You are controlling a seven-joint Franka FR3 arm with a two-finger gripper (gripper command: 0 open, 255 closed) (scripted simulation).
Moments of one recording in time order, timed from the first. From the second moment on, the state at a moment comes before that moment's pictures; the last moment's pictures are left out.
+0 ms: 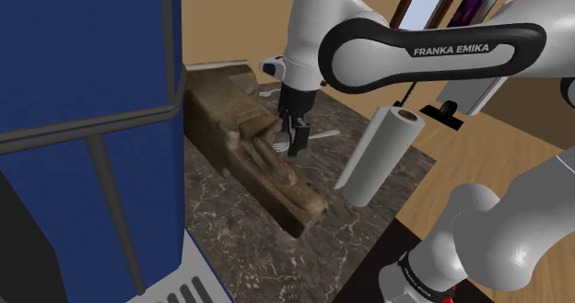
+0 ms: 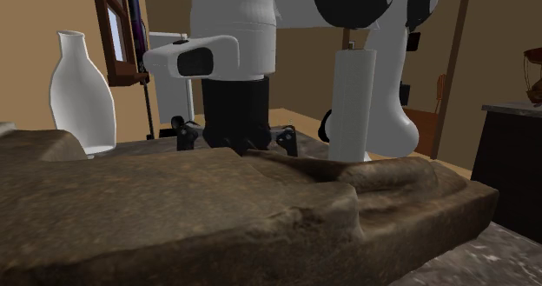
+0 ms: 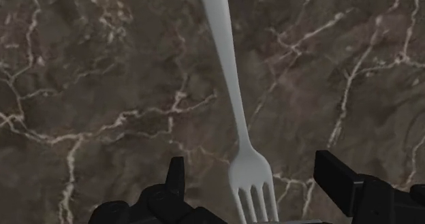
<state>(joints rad) 0.39 -0.22 0.13 -2.13 -0.04 1.87 -0.61</state>
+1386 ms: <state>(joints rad) 0.39 -0.23 0.13 -2.04 -0.04 1.76 -0.62</state>
